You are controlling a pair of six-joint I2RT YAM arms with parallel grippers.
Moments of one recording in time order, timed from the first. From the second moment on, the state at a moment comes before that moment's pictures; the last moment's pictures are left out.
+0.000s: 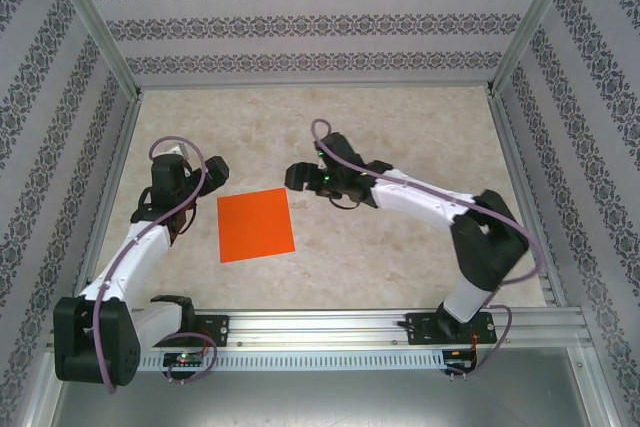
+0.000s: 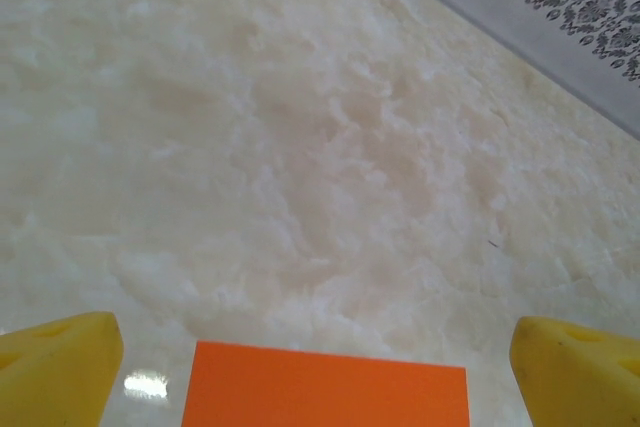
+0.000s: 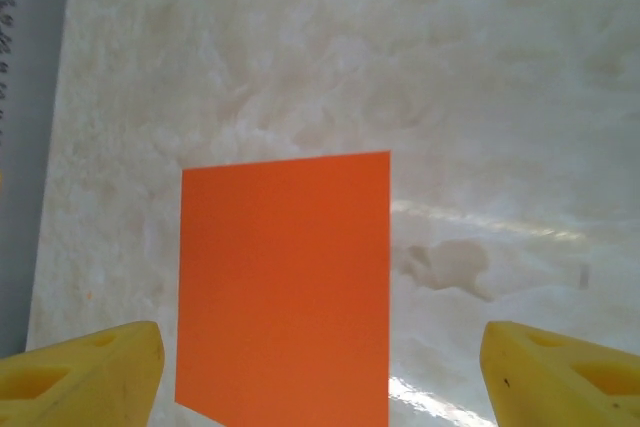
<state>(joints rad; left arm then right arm) -0.05 1.08 0.62 -0.16 0.06 -0.59 0.76 1.71 1.18 -0.27 -0.17 0.78</state>
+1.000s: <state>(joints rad) -0.05 0.61 0.47 -0.51 0.05 -0.65 0.98 2.11 1.51 -0.40 -0.16 0.94</state>
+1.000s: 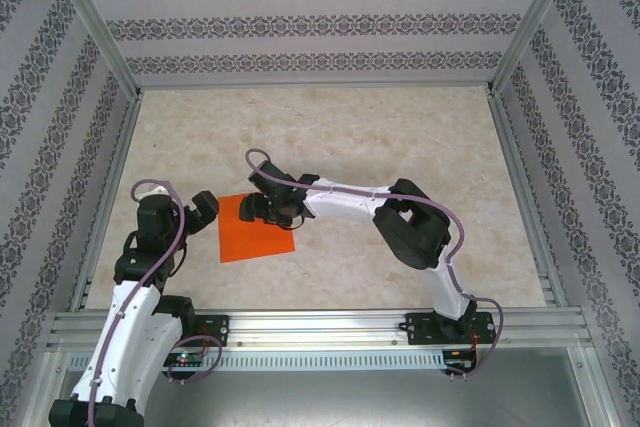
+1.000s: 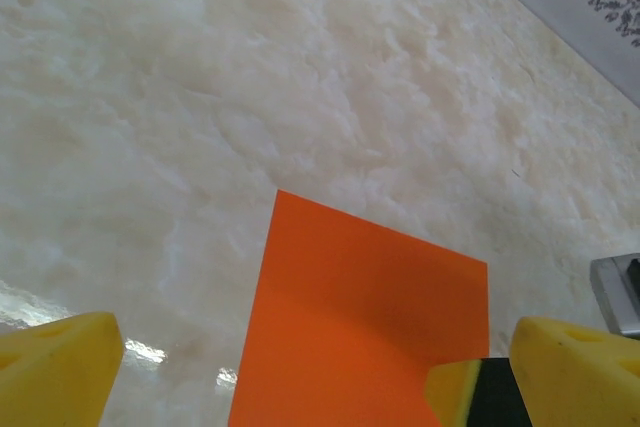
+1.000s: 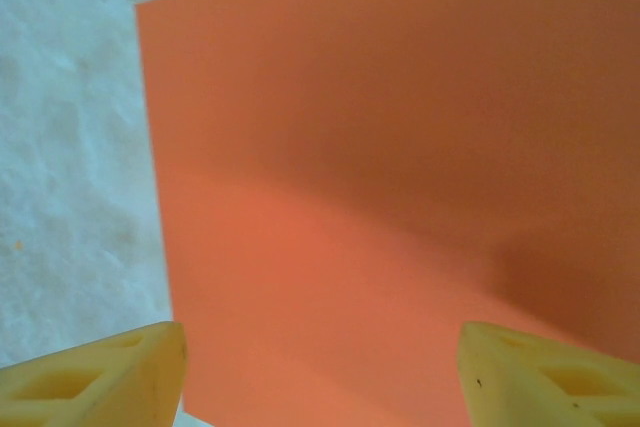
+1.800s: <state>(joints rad) -0.20 0.98 0.50 -0.40 0.31 -0.64 0.76 1.75 0.96 -0.31 -0.14 0.89</state>
